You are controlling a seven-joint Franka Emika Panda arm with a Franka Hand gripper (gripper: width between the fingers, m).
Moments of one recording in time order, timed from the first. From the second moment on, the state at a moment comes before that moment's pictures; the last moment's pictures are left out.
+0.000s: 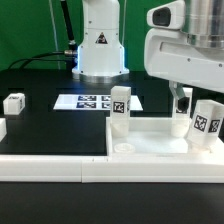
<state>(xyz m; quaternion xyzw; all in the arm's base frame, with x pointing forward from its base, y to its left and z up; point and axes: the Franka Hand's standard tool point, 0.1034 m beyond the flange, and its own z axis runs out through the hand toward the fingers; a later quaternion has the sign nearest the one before) 0.634 0.118 0.084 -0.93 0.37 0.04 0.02</state>
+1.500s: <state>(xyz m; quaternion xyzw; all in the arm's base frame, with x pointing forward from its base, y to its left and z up) 0.635 0.121 0.080 -0.96 0.27 0.02 0.00</state>
